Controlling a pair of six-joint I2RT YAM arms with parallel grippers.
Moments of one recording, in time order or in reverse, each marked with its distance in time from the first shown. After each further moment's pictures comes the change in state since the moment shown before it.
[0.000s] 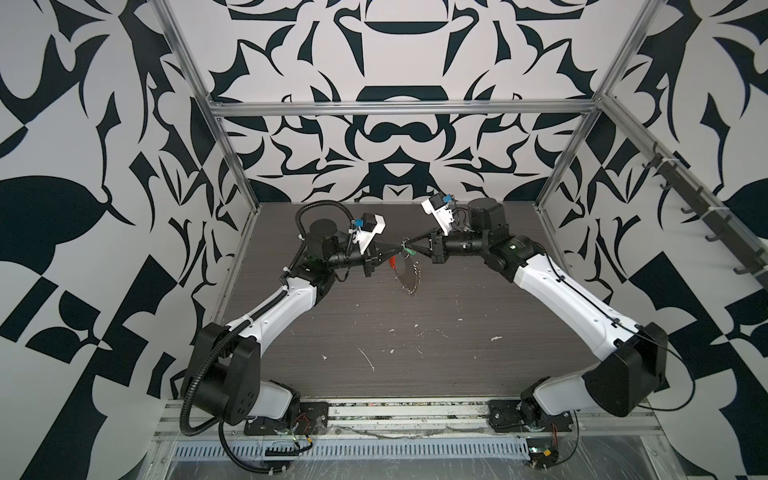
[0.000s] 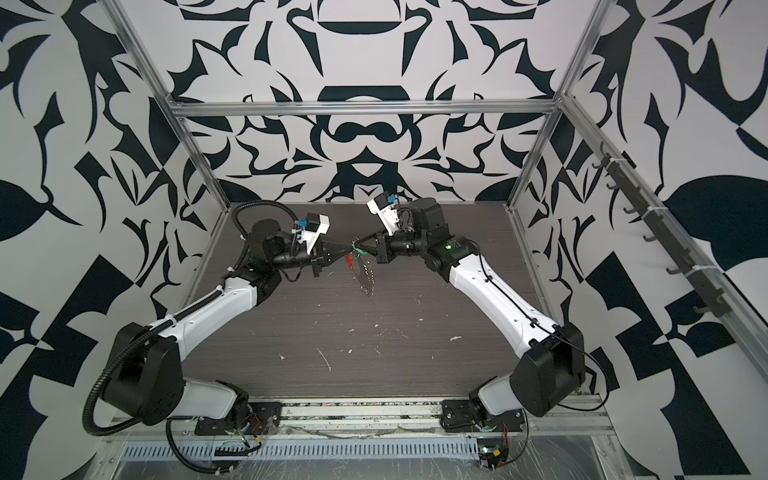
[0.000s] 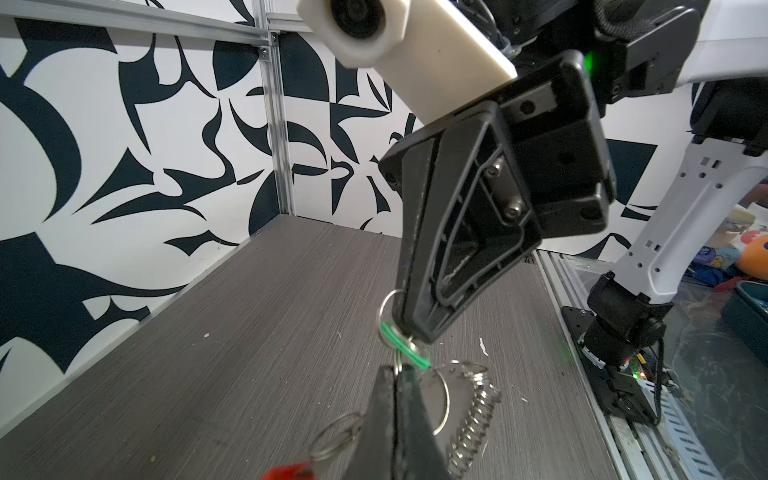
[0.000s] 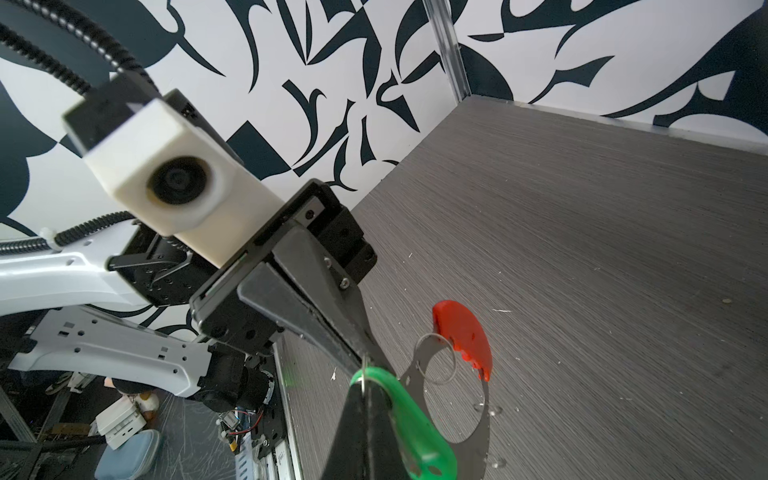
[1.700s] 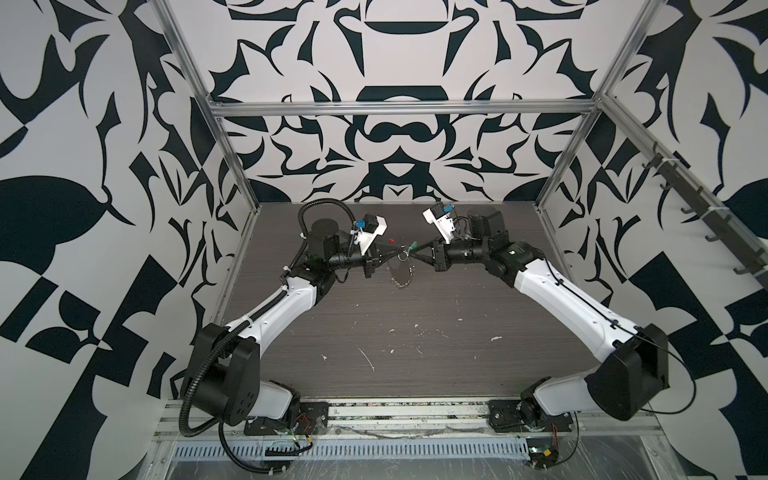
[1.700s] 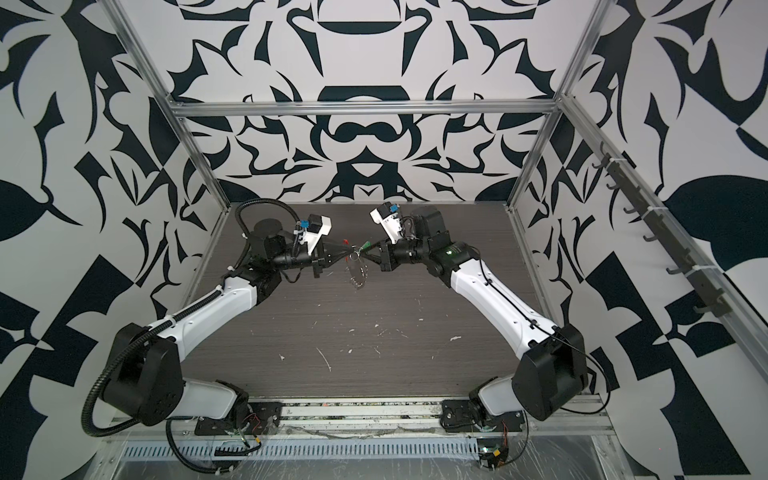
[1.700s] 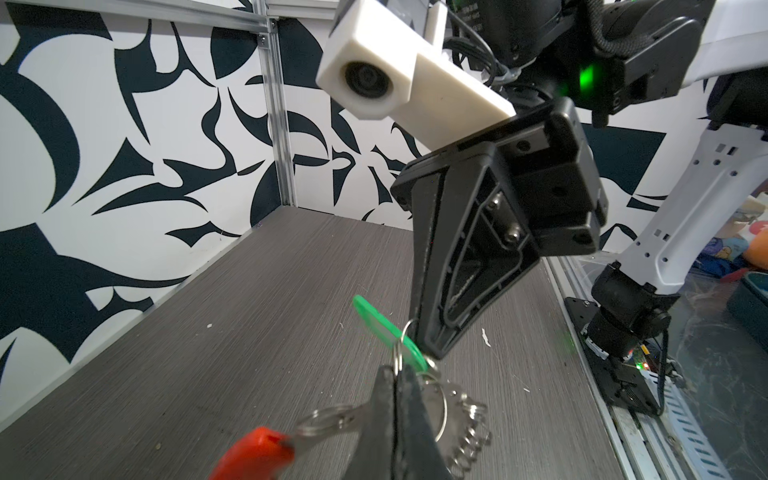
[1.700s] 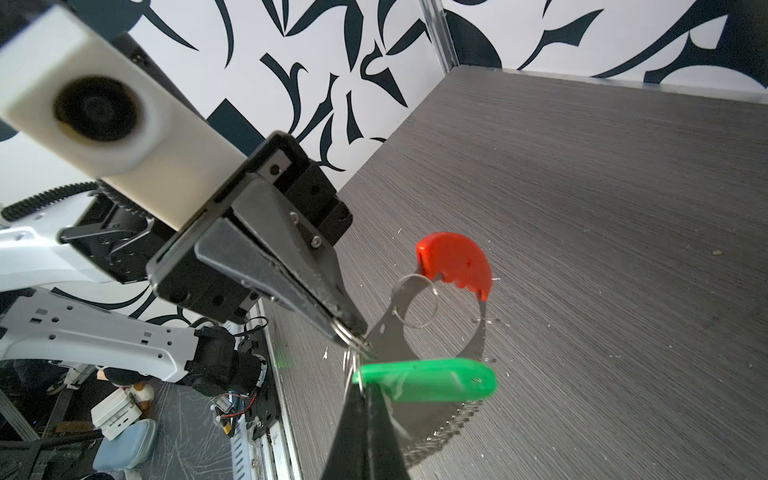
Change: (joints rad) left arm -0.001 -0.002 0.015 -0.064 -0.011 0.052; right arm -0.031 -0.035 -0.083 -0.010 0.005 -0.017
